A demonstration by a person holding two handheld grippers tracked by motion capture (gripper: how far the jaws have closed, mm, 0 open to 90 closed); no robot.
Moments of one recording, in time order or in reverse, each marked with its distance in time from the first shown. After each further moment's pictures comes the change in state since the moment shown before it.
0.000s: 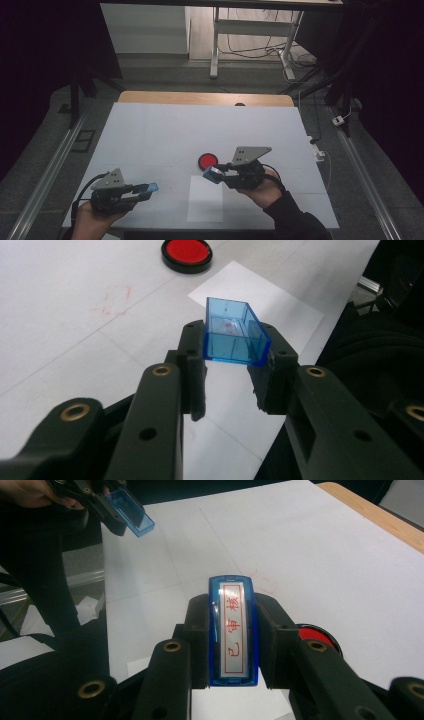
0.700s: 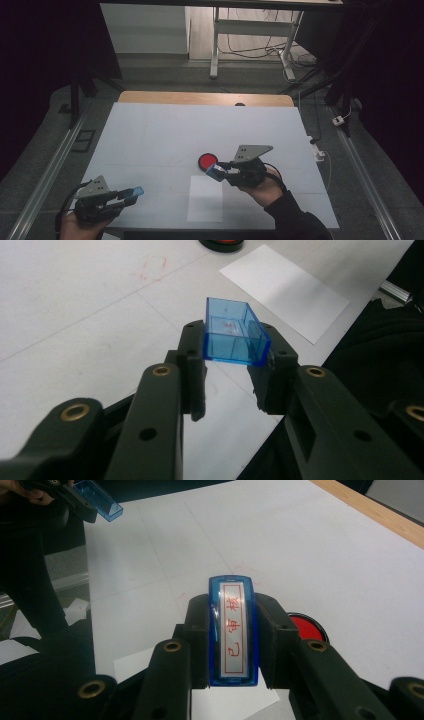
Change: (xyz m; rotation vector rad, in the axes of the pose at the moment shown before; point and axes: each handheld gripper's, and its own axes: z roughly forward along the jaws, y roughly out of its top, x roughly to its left) left arm 0.002 -0.026 -0.019 0.010 0.080 -0.063; right arm -0.008 -0.006 0.000 0.012 -0.038 0.036
